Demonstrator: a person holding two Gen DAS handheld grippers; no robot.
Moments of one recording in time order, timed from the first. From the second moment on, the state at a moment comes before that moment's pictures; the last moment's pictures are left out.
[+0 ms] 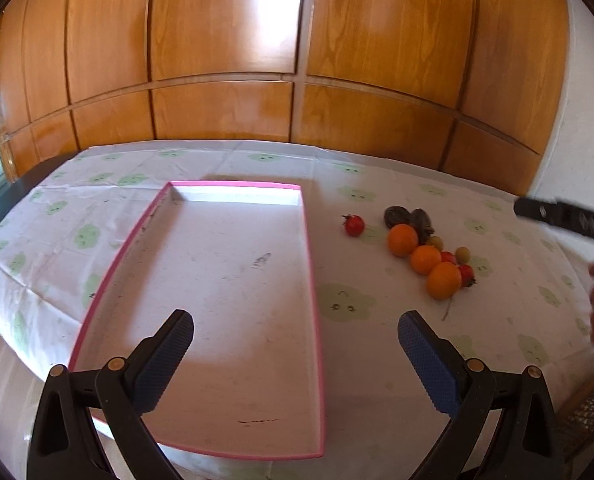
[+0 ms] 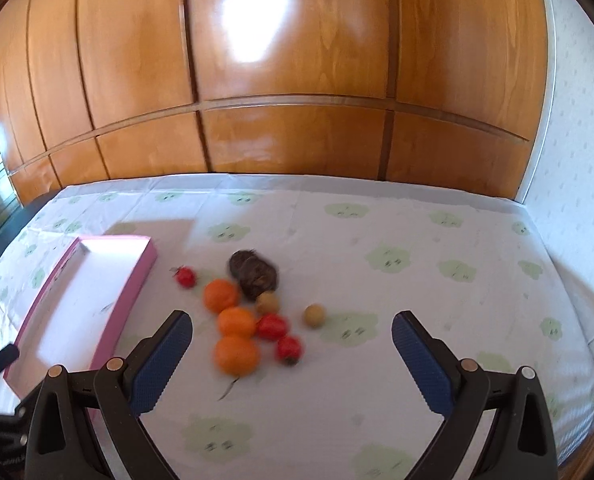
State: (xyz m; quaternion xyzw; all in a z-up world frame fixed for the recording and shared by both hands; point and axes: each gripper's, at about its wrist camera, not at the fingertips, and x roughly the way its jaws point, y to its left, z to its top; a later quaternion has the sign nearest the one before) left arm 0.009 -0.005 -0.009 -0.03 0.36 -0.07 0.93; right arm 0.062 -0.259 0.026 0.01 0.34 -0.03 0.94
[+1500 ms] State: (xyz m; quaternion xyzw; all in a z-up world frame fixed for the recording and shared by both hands) left arm 0.200 -0.108 -0.042 0.11 0.47 -0.16 0.86; right arm 0.139 -0.371 -0.016 0.18 0.44 -0.04 0.88
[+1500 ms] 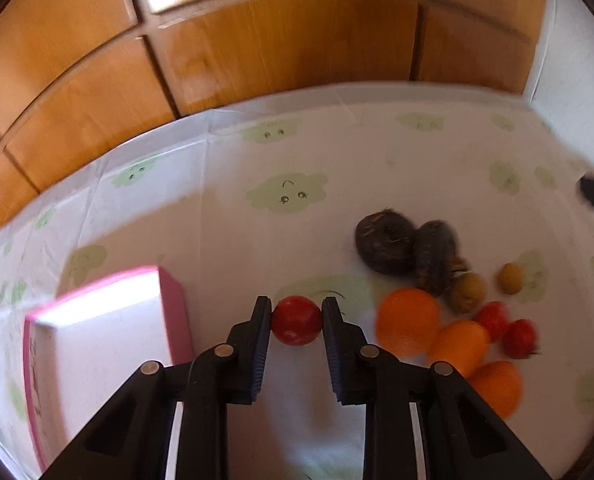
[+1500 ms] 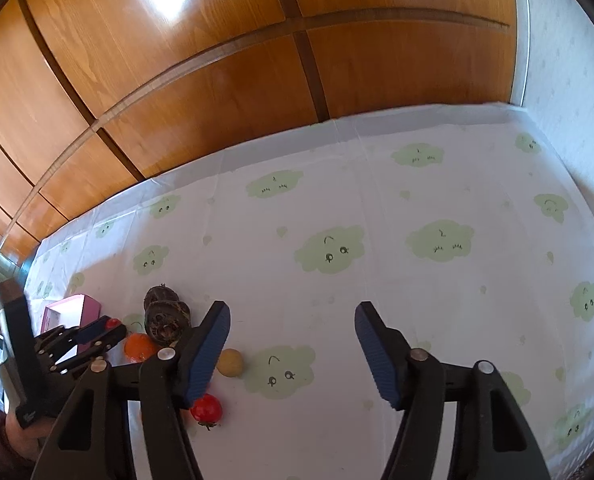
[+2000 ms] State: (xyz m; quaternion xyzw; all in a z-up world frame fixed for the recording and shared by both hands) left arm 0.057 -0.113 -0.056 0.09 0.45 -0.21 0.86; right arm 0.149 -0.340 -0.047 0.17 0.52 0.05 0.84
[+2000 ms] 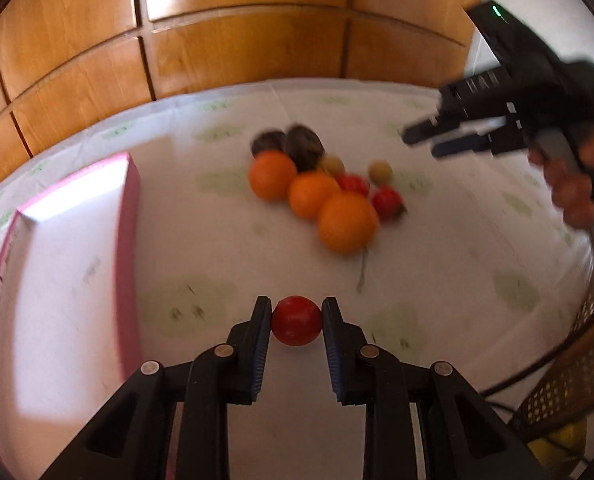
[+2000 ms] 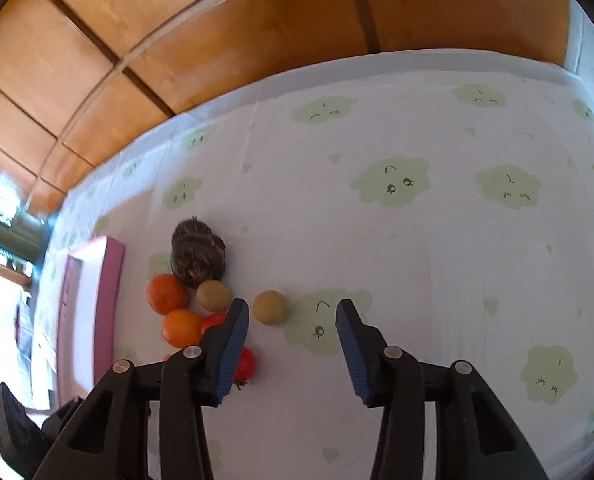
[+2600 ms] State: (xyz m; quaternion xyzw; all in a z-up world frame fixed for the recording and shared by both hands) left arm 0.051 -0.110 -0.066 0.06 0.45 -0.21 0.87; right arm 0.177 -0.322 -0.067 0.19 0.53 0.06 0.82
